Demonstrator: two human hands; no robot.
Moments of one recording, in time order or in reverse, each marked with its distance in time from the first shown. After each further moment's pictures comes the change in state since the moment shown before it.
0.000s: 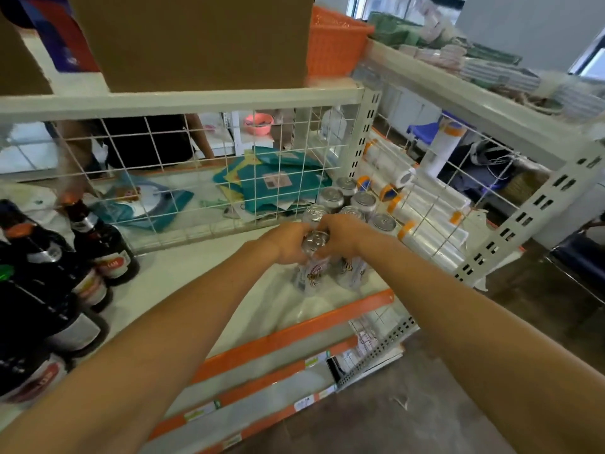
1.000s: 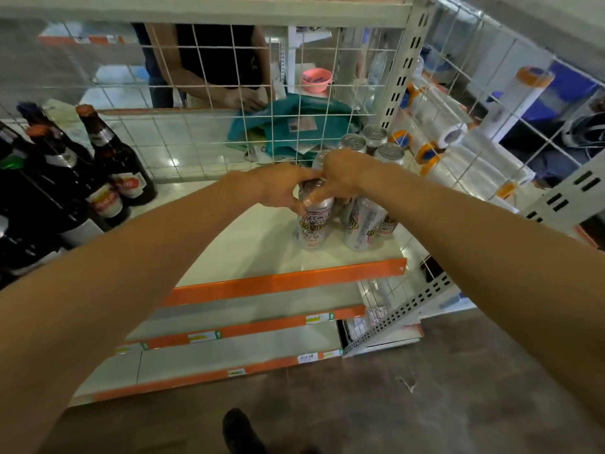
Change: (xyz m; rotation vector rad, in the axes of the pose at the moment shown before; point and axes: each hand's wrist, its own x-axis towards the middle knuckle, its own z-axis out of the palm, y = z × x) left_hand -0.008 0.004 0.002 0.201 -0.008 -0.041; right_hand 0.025 0.016 -0.007 -0.141 -0.116 -0.291
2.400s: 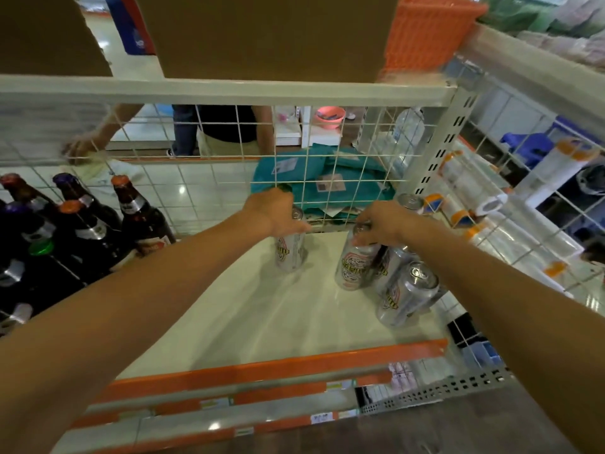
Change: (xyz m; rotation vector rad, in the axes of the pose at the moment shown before) left_hand 0.024 -0.092 -0.049 0.172 0.169 -0.405; right_hand 0.052 0.014 -0.038 -0.068 -0.015 0.082
